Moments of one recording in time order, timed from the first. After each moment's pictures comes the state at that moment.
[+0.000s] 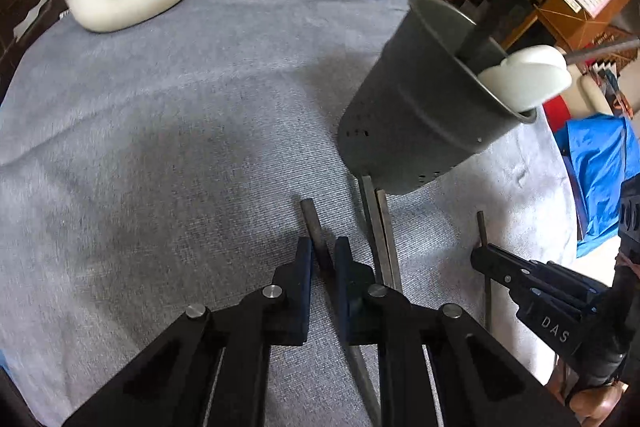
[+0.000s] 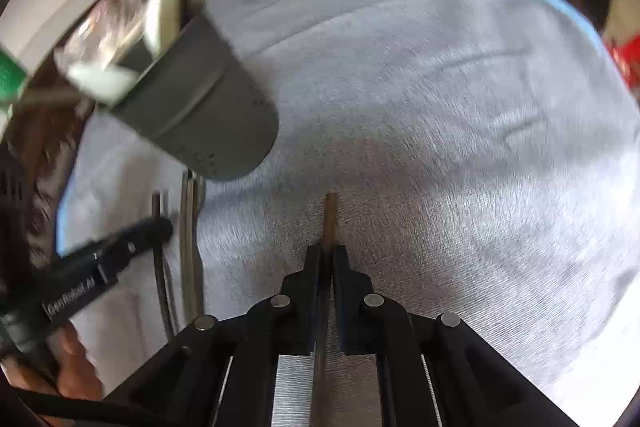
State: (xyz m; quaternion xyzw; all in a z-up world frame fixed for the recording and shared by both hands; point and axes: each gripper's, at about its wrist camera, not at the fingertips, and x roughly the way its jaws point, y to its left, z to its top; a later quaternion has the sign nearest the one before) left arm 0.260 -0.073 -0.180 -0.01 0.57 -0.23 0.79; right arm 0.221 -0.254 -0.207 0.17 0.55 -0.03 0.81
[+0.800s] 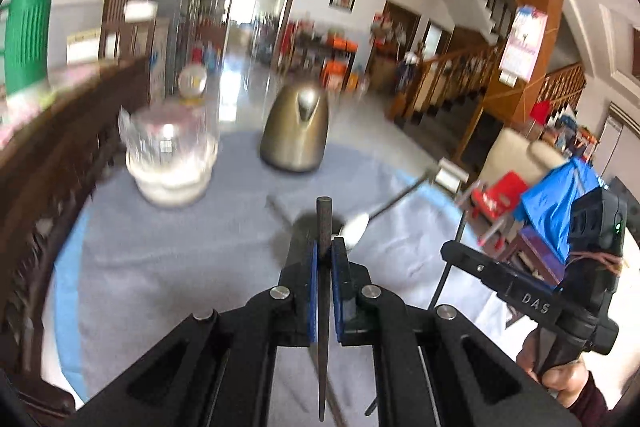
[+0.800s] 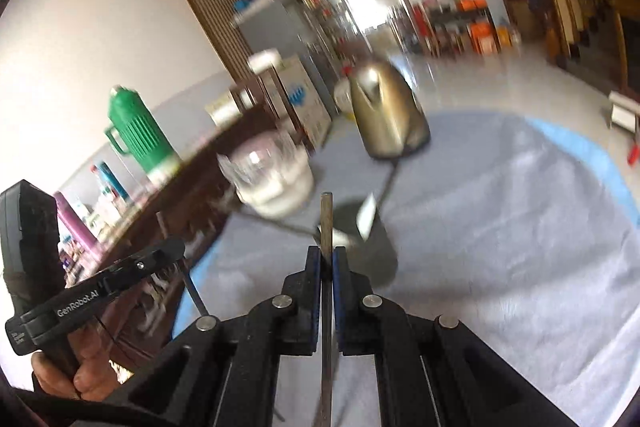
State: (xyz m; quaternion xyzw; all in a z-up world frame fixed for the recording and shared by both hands) left arm 0.140 -0.035 0.024 -0.04 0.31 -0.26 0.91; right arm 0.123 -0.262 -0.042 0.21 0.27 0.10 0.93
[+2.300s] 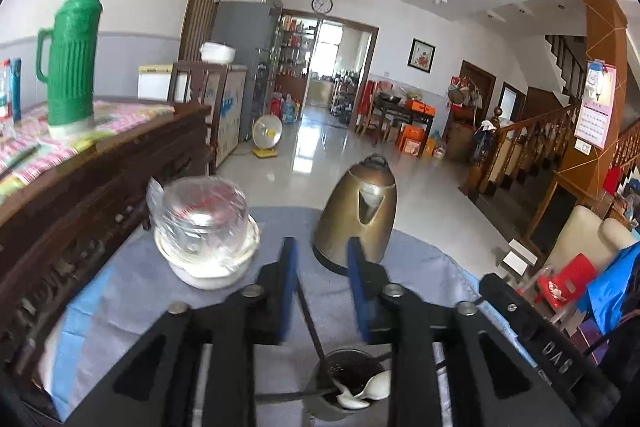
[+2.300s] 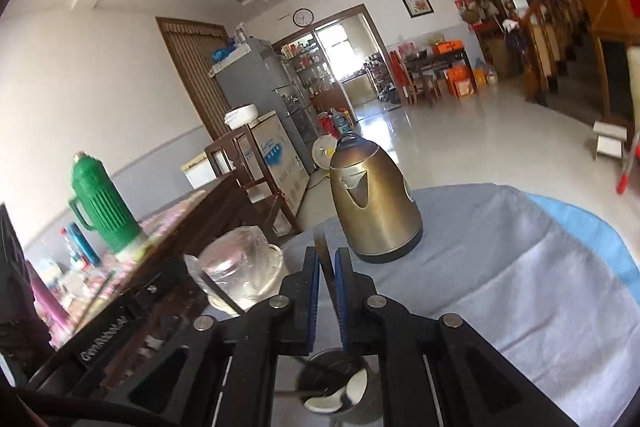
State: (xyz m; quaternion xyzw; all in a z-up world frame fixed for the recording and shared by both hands) left arm 0.239 -0.083 0.045 -0.08 0.23 -0.10 0.97; right arm 0.236 -0.281 0.003 0.23 0.20 0.04 0.95
